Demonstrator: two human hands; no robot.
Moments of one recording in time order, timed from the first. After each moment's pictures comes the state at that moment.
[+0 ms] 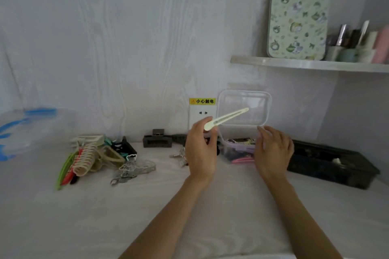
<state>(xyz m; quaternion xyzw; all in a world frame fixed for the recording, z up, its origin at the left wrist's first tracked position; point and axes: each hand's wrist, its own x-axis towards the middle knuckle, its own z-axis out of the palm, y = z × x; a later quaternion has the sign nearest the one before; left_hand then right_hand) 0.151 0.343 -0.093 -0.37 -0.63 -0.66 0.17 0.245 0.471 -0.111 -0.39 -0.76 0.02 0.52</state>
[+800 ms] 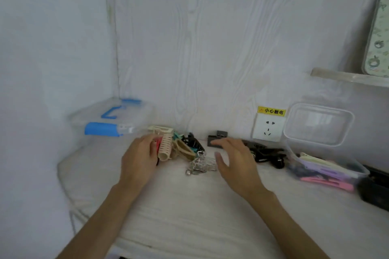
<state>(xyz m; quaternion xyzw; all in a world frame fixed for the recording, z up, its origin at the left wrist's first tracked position) 0.014 0.096 -0.112 -0.21 -0.88 -0.37 0.22 0.136 0.293 -0.099 -0.05 -0.92 0.10 0.38</state>
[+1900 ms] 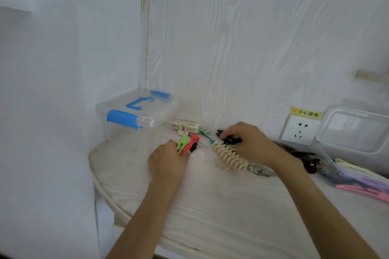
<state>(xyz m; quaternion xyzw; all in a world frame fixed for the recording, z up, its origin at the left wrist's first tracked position) 0.005 0.093 -0.121 -0.10 -0.93 -0.34 0.12 0.097 0.249 -0.030 -0.06 -0.99 0.12 0.10</state>
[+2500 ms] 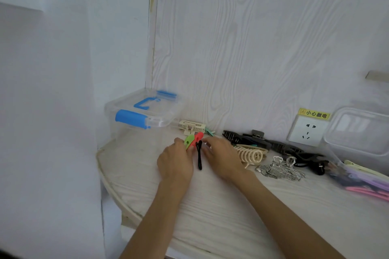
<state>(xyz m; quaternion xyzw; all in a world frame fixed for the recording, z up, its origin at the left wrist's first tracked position) 0.005 0.094 -0.118 -0.12 -0.93 -0.32 0.12 0.029 0.222 -0.113 -0.03 -0.97 0.09 0.21</state>
